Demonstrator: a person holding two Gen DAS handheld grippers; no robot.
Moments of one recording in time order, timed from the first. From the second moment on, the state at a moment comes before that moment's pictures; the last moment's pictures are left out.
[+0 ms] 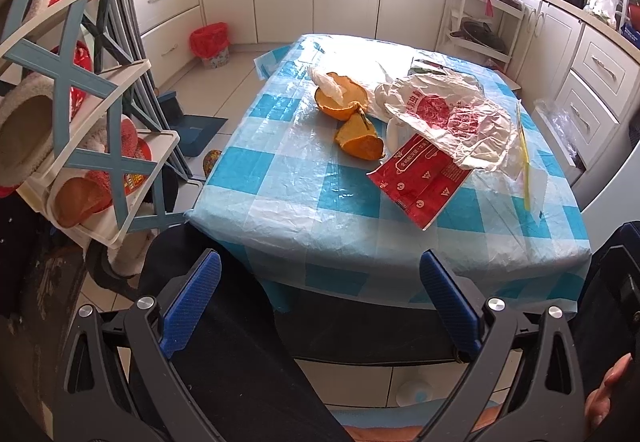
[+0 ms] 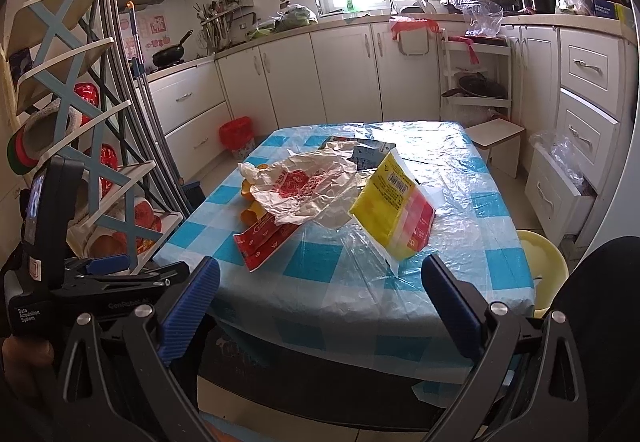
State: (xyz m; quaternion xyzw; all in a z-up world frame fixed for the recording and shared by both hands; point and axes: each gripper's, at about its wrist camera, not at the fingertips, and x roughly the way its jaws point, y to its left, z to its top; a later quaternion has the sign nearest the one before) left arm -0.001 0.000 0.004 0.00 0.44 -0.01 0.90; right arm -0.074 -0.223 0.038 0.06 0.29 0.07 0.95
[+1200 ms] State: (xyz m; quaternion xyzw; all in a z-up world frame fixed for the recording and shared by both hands) left arm -0.004 0.002 0.006 0.01 0.43 0.01 0.90; right arm -0.075 -0.228 0.040 0.06 0.29 0.07 0.95
